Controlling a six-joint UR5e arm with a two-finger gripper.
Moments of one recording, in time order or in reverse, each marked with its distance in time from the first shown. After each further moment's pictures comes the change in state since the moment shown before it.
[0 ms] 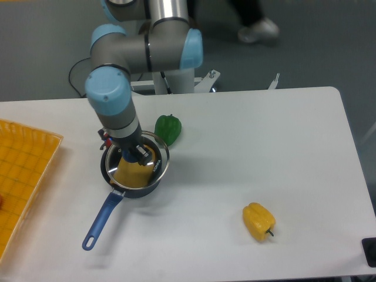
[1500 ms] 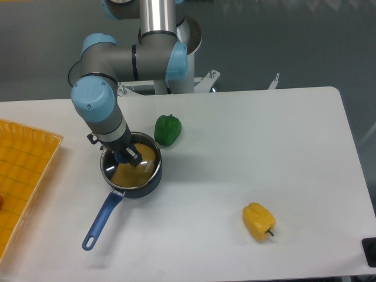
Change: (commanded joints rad) arm -0.024 -0.018 -0.012 0.006 0.003 -0.012
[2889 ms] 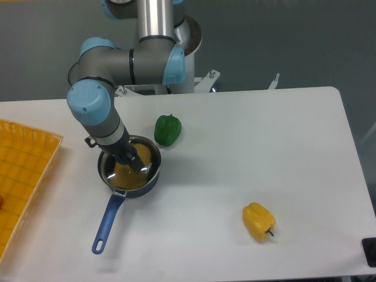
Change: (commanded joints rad) arm 0.009 -0.011 0.031 0.003 0.015 0.003
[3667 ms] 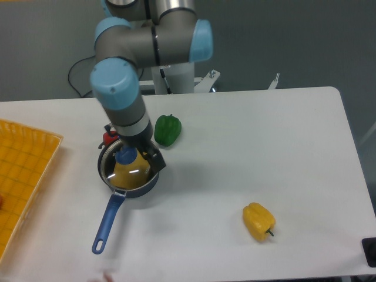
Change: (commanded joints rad) arm 0.178 0.083 0.129 -0.141 -0.015 0.404
